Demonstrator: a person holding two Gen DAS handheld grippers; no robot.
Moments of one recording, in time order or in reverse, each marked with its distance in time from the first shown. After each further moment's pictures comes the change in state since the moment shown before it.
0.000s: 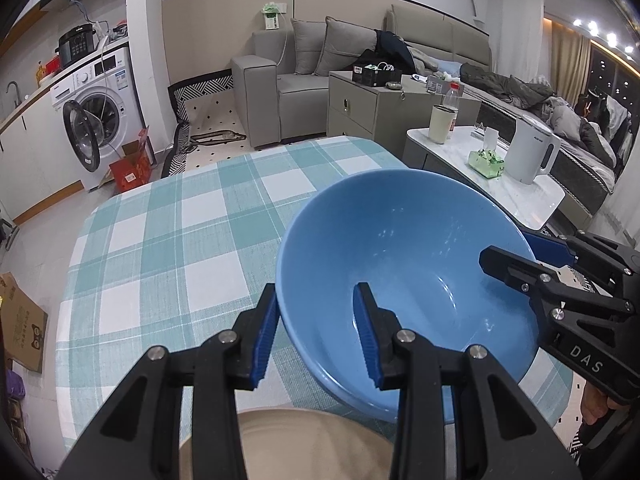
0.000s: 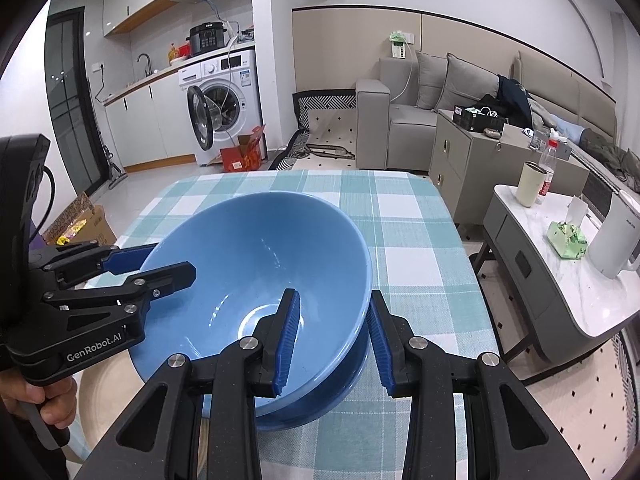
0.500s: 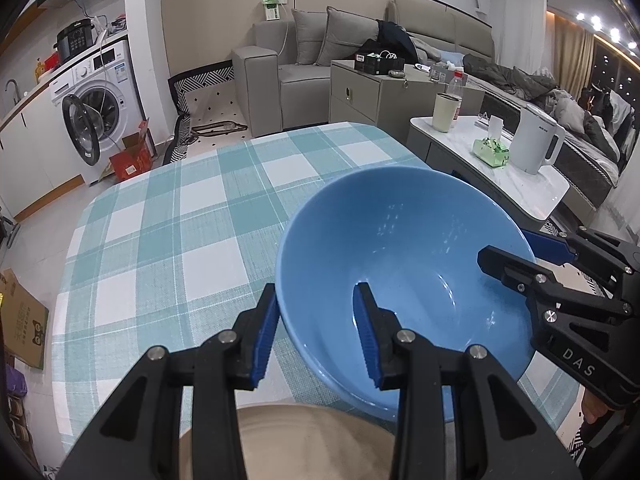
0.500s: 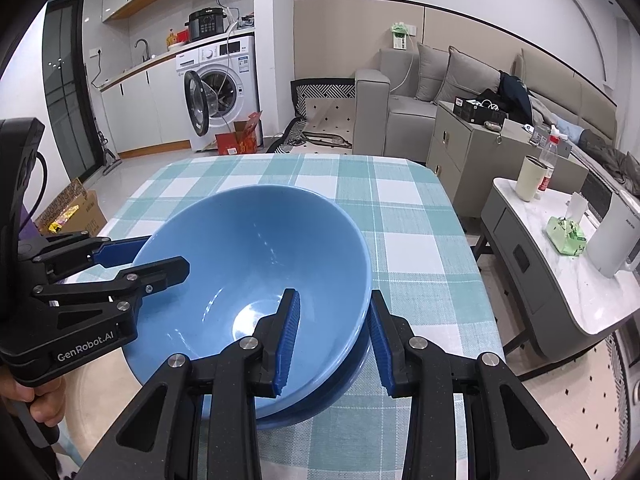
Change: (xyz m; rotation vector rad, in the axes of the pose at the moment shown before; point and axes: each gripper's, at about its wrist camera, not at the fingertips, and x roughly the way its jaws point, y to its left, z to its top) left arm 0.014 0.000 -0.009 0.002 0.032 0.009; right arm 0.023 0.003 -0.009 -0.022 0.039 -0.025
